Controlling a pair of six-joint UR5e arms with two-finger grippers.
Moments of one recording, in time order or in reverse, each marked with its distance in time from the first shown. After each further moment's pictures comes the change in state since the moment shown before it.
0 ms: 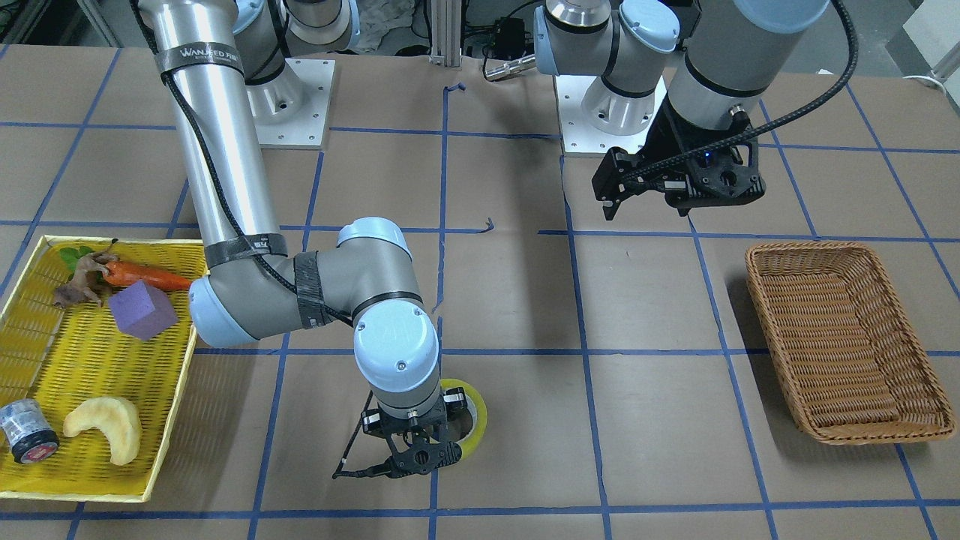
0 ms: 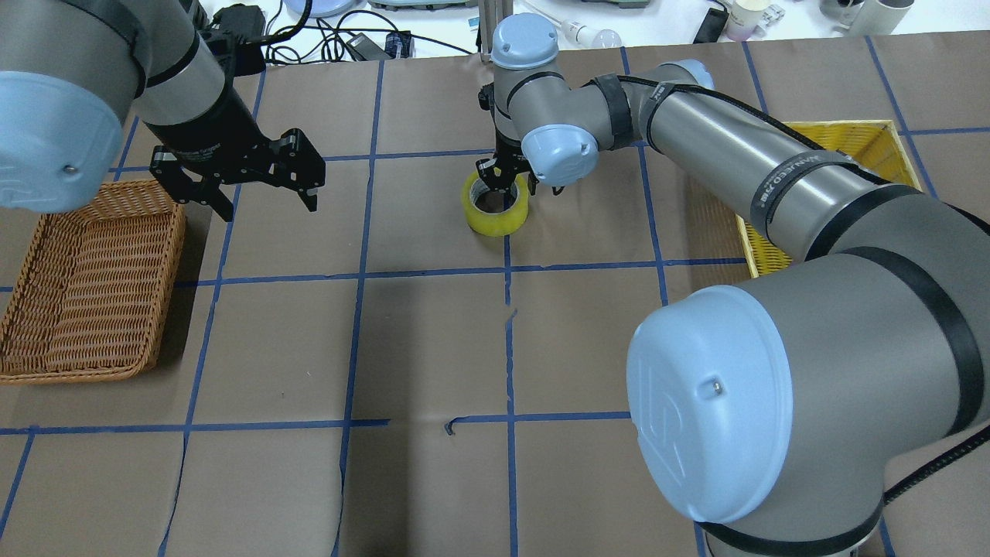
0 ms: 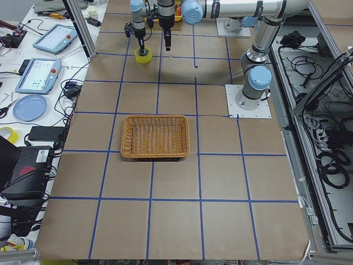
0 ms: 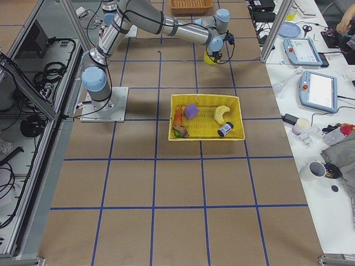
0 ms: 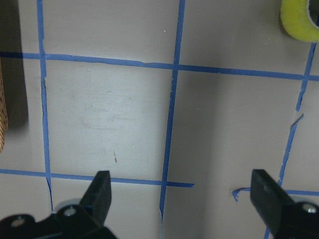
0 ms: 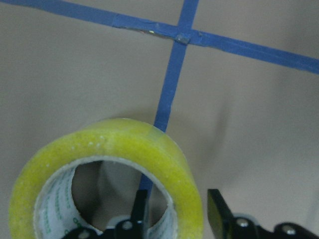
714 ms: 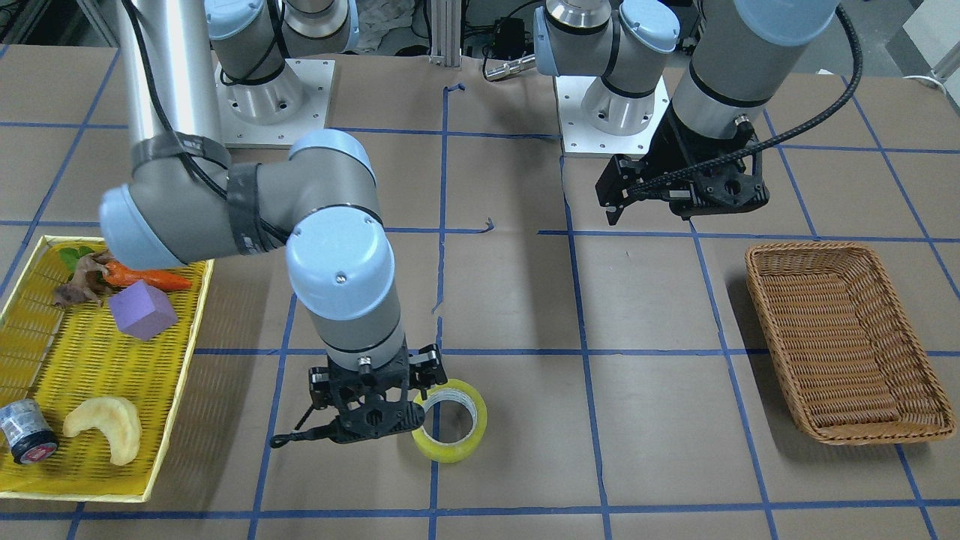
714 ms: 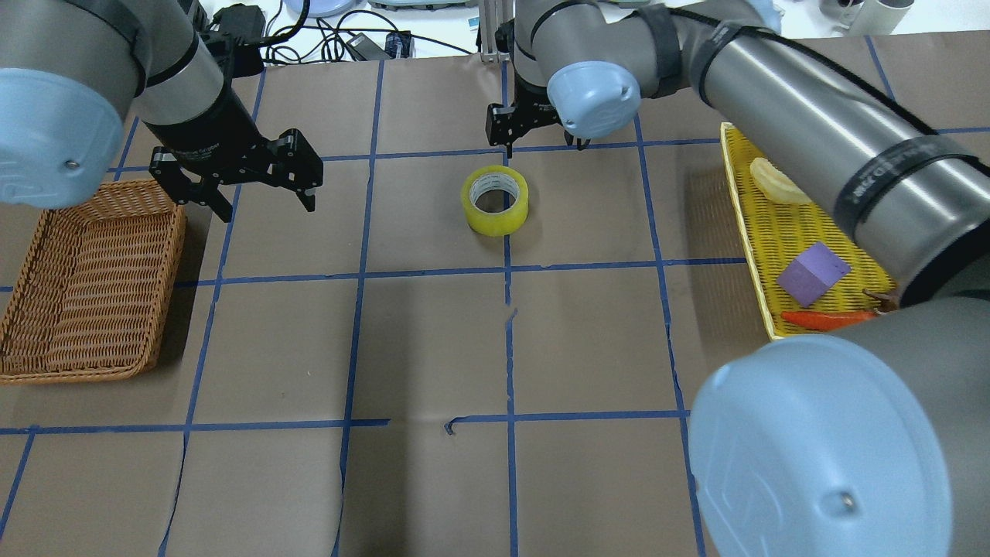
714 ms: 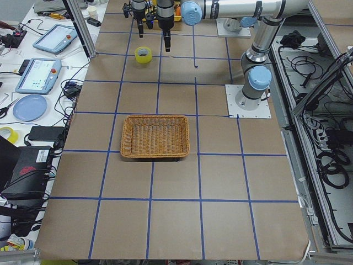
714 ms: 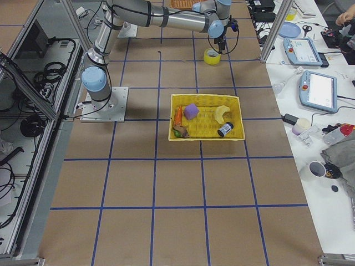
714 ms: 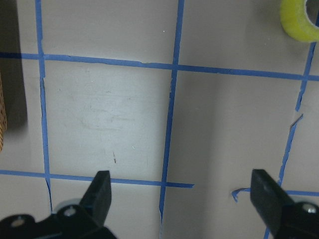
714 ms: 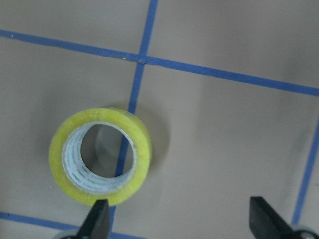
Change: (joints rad) left arm 0.013 -0.010 0.001 -0.003 0.001 0.000; right arm -0.053 -0.205 -0.006 0.161 -0.012 -0.004
